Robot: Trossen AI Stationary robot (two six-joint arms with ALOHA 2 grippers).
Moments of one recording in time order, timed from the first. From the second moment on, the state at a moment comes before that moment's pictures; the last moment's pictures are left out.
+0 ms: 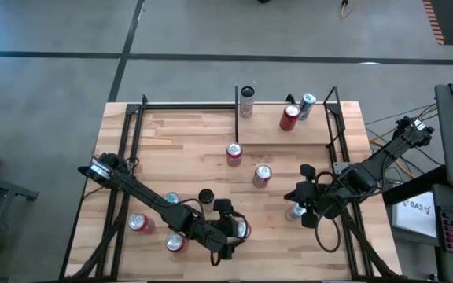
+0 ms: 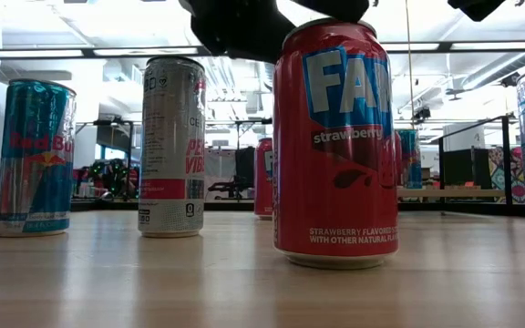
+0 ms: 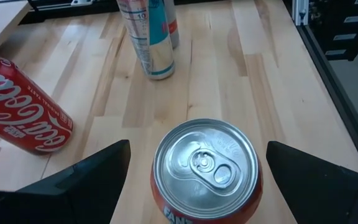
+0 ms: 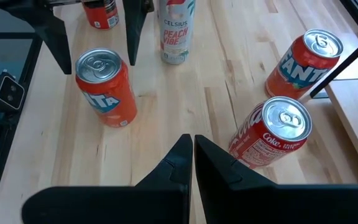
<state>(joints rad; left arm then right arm) -0.54 1.93 1.34 -0.09 -0.51 -0.28 0.64 1.13 1.00 -0.72 0.50 0.52</state>
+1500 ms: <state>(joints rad) -0.53 2.00 1.33 0.02 -0.49 -0.32 0.64 1.20 1.00 -0.70 0.50 0.52</state>
